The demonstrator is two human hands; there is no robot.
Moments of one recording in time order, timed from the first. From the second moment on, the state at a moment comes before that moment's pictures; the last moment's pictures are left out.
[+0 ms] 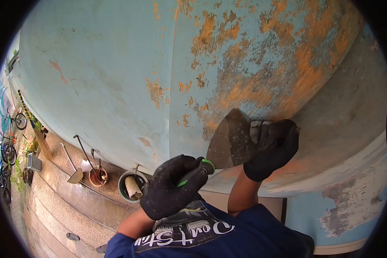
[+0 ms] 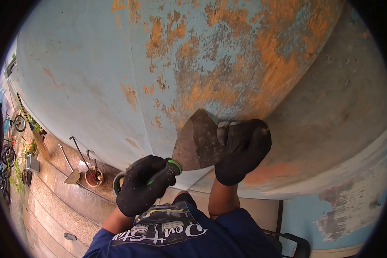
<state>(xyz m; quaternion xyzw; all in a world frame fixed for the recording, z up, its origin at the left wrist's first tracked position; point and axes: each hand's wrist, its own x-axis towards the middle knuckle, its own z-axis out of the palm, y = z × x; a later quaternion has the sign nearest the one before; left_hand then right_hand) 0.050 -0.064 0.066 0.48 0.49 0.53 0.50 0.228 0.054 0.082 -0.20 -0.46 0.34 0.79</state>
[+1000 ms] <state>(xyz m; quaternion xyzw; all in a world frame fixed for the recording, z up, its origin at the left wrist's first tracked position) 0.043 -0.063 0.055 0.70 0.46 0.50 0.22 0.225 0.055 0.071 -0.21 -0.51 0.29 0.78</state>
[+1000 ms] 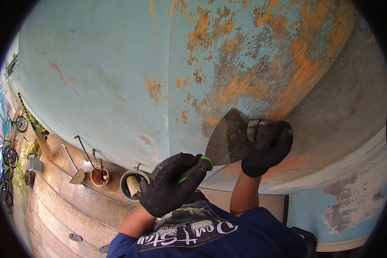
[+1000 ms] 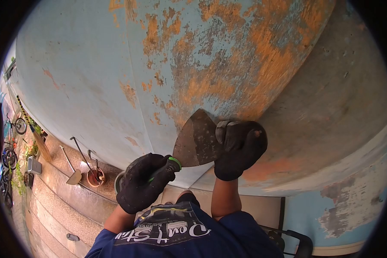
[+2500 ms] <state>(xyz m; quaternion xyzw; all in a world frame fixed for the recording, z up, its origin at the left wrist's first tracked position) 0.044 -0.057 0.050 0.58 0.45 0.57 0.36 0.240 0.064 0.075 -0.06 -0.51 0.40 0.76</state>
